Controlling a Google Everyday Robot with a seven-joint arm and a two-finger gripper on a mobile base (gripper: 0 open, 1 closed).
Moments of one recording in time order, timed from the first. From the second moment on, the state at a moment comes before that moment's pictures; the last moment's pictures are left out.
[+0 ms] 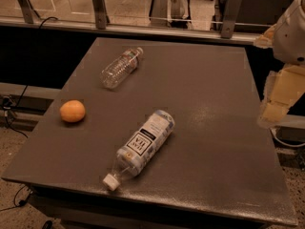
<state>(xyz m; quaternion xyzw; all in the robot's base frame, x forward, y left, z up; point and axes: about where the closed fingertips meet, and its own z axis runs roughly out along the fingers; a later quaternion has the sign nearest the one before) 0.438 -0.217 0.976 -0.60 0.78 -0.03 0.16</state>
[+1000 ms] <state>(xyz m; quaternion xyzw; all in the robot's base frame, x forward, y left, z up) 0.512 -0.146 0.990 -0.73 0.65 -0.08 0.21</state>
